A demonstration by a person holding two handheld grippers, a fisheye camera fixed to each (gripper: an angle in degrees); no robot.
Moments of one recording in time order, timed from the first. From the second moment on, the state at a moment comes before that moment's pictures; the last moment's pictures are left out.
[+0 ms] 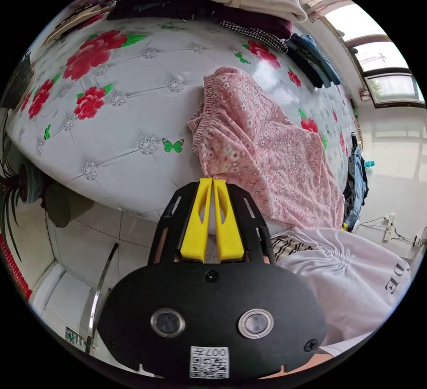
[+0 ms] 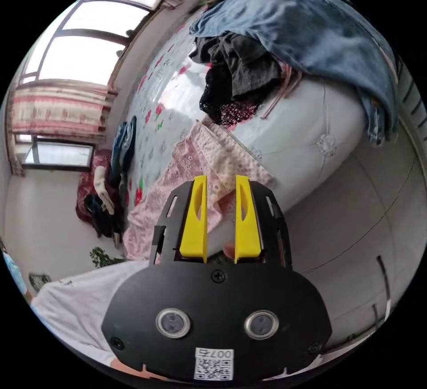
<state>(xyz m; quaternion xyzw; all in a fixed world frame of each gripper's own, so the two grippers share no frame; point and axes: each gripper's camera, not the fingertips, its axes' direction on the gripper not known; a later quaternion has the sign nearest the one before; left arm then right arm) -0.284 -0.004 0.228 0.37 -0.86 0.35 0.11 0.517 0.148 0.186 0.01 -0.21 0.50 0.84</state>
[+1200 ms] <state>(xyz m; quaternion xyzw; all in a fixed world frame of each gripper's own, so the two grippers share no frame) -0.357 0.005 0.236 0.18 -0.84 0.52 0.02 0.125 -0.153 0.281 -0.01 -0.39 -0.33 0.86</state>
